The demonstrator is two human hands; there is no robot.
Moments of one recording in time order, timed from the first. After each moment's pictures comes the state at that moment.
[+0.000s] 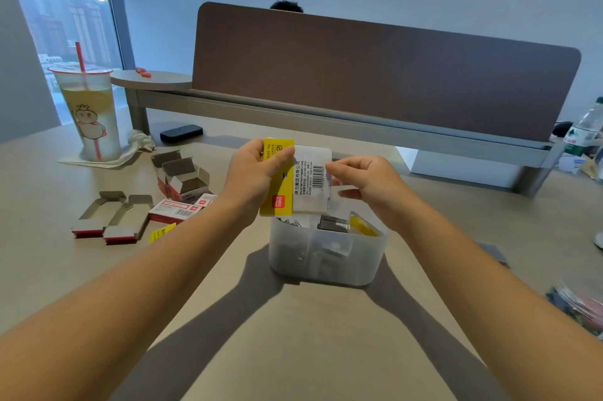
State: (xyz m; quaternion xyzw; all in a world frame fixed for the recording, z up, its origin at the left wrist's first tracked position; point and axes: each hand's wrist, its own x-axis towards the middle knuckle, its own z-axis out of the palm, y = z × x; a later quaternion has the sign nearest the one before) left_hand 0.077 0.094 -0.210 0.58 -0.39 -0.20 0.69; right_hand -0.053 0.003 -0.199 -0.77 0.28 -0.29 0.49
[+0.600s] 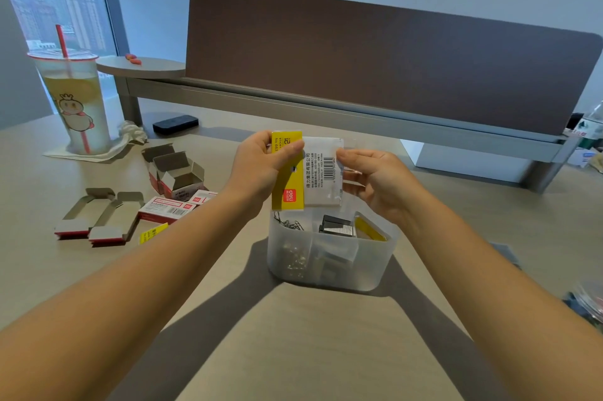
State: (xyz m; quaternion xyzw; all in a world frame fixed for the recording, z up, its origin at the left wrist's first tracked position) left_hand 0.086 0.068 -0.215 0.58 -0.41 -0.20 0.67; right_hand -0.042 -0.018 -0.201 -0.65 0.30 -0.30 0.63
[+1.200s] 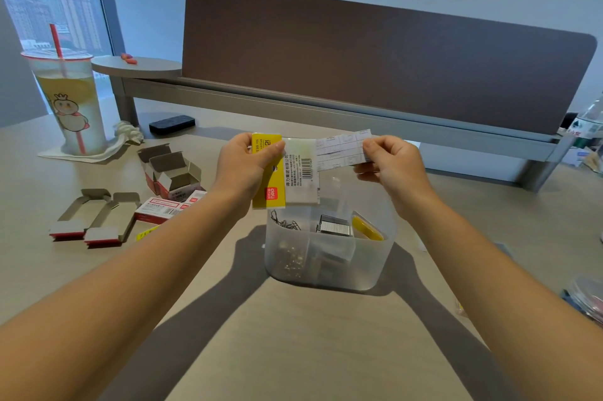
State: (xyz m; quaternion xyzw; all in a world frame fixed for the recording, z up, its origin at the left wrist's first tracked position) left_hand 0.096 0.071 -0.217 0.61 -0.34 -0.20 0.68; right_hand -0.052 -0.031 -0.203 -0.73 0.33 -0.42 0.43
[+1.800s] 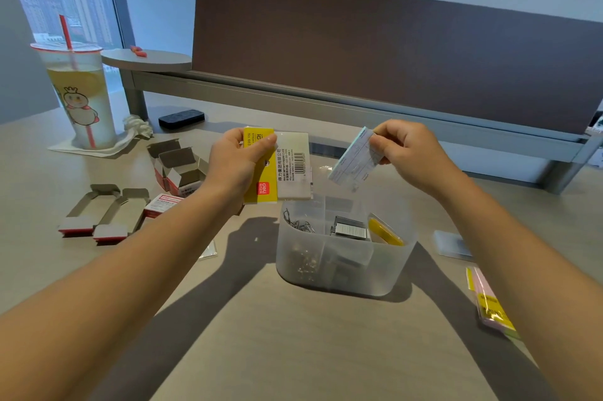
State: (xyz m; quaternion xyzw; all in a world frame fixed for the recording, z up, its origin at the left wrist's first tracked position) left_hand 0.114 0.079 -0.218 0.62 -0.31 -0.21 0.69; right_hand -0.050 -0.048 -0.188 -0.88 0.29 -0.31 0.22
